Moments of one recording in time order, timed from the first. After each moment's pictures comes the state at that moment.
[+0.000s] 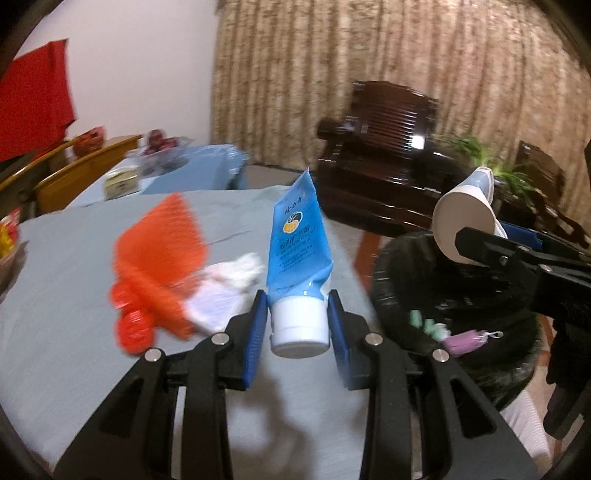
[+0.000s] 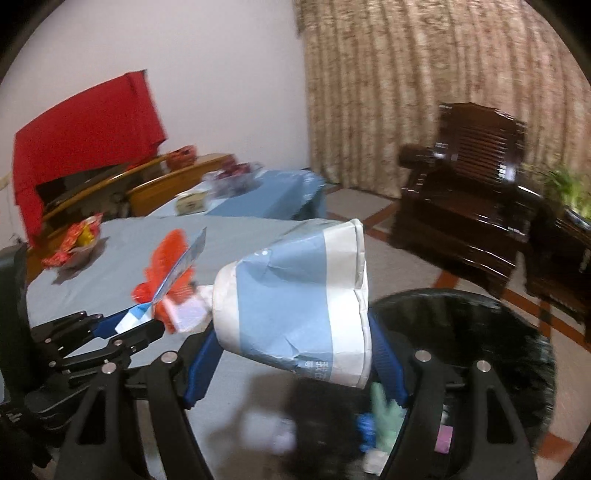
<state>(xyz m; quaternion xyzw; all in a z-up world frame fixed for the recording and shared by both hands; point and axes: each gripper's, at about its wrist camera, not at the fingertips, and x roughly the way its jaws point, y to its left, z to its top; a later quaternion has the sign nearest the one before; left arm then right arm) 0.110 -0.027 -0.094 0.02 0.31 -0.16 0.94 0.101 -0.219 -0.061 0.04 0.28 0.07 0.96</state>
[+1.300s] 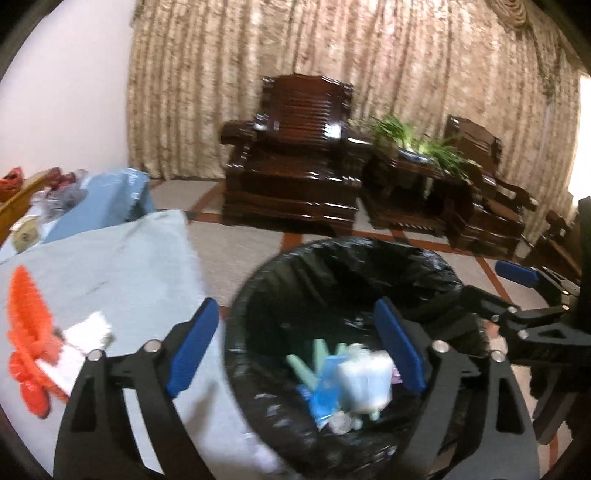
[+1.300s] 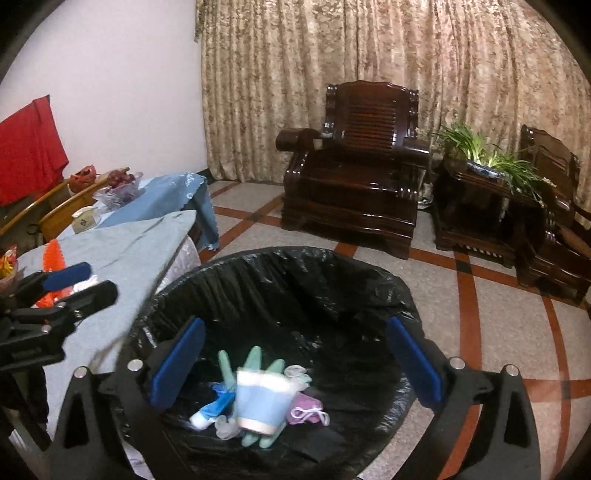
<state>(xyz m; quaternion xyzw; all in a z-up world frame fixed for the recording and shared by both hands) 0.132 -0.158 -0.099 0.05 0.29 -0.29 0.91 0.059 -0.355 -0.091 0.07 0.30 -0.09 0.95</state>
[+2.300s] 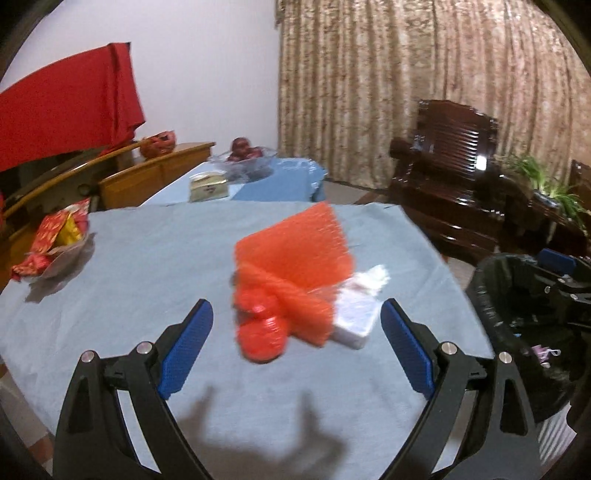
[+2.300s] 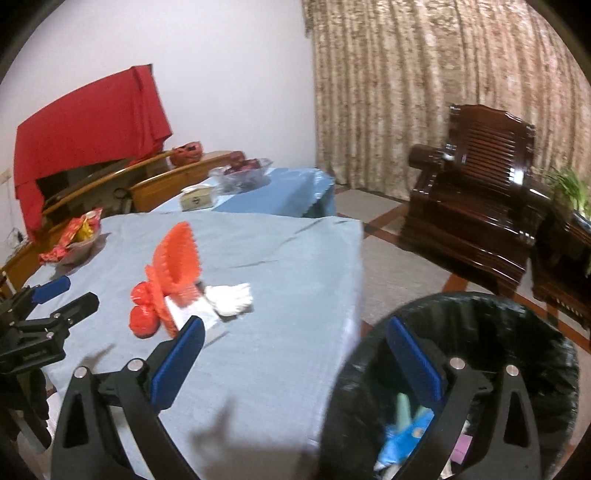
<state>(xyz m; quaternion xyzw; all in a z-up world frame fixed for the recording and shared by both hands) 0.116 0.100 -0.088 0.02 0.29 -0.02 0.96 0.137 -0.150 -0.088 0.02 0.28 0.11 0.95</state>
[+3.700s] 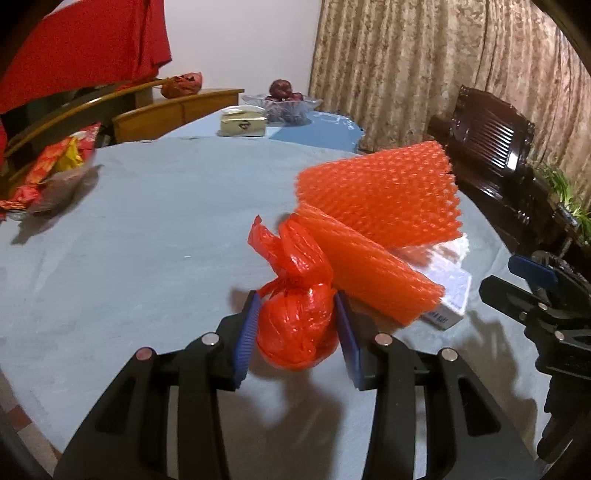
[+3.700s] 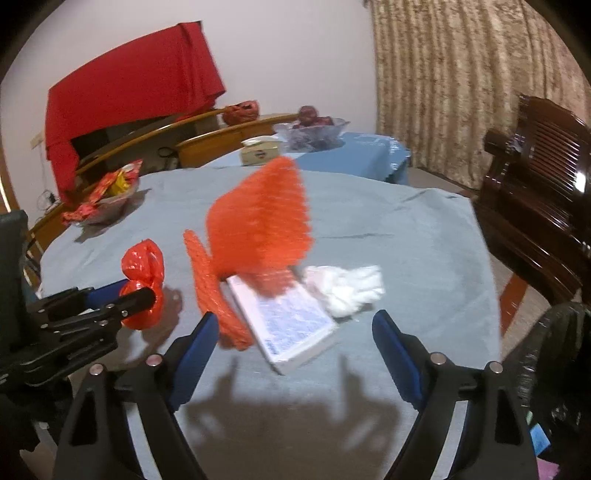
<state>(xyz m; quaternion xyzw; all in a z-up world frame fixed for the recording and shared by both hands) 0.159 0.170 -0.154 -0.04 0.36 0.01 0.93 0.196 -0.032 -0.140 -0.01 0.33 0.21 0.92</state>
